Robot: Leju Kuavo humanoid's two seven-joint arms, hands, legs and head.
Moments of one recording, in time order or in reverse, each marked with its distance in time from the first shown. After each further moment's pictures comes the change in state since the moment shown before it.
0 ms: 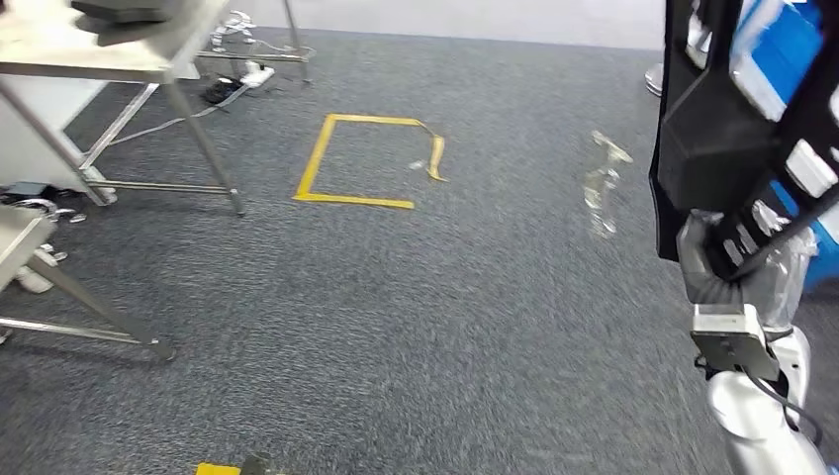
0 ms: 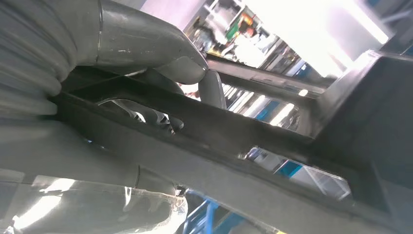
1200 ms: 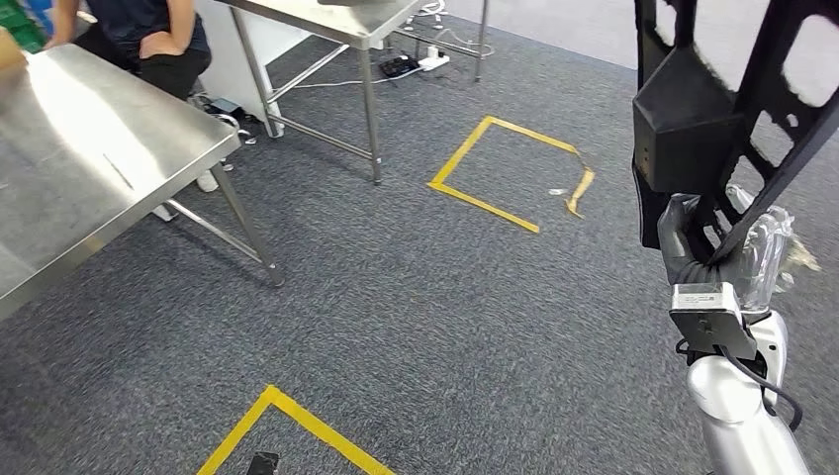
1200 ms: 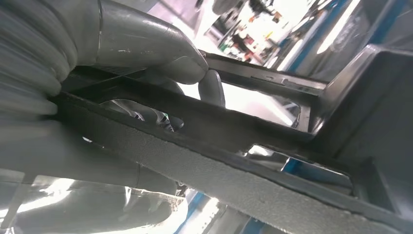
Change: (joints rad) left arm 0.000 -0.019 0.013 0.005 -0.001 -0.014 0.012; right arm -0.072 0.078 0.005 0.026 0.053 0.060 0.016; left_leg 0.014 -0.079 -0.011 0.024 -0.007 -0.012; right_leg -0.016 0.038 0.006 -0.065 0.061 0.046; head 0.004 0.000
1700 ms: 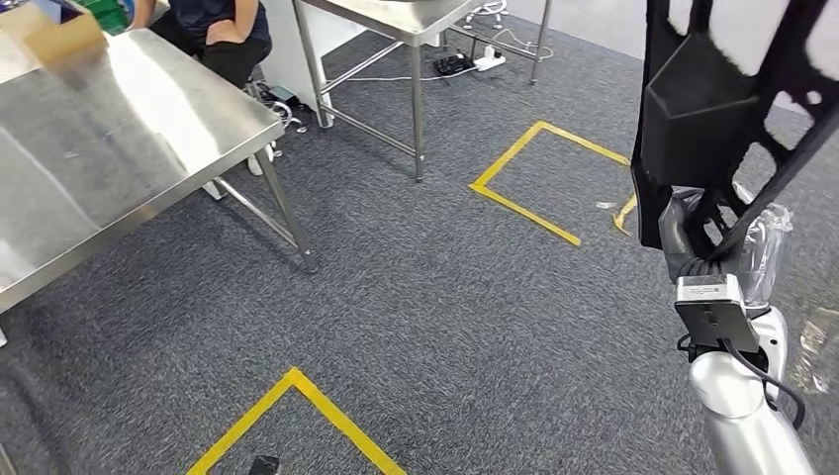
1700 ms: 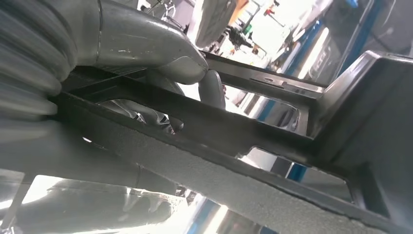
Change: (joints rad) left arm 0.000 0.006 -0.009 0.001 -0.028 0.002 0.010; right arm 0.015 -0.024 -0.016 0.001 -0.016 -0.002 0.009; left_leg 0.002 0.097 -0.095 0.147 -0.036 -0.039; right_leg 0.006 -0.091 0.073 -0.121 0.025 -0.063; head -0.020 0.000
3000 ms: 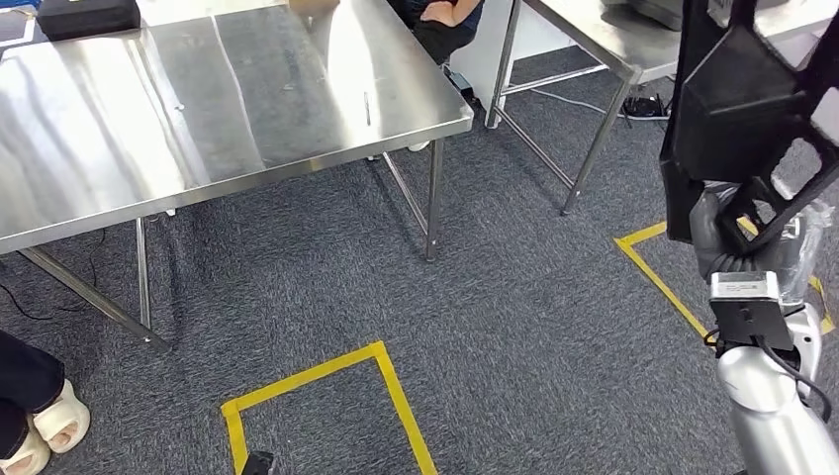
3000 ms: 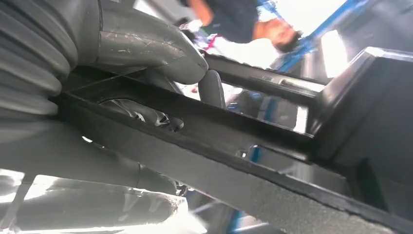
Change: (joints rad) left arm -0.012 0.010 -0.004 -0.002 0.029 -0.003 0.002; right arm -0.040 -0.081 0.005 0.043 -0.095 -0.025 -0.044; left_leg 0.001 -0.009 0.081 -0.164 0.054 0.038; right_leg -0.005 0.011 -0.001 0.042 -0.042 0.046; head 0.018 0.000
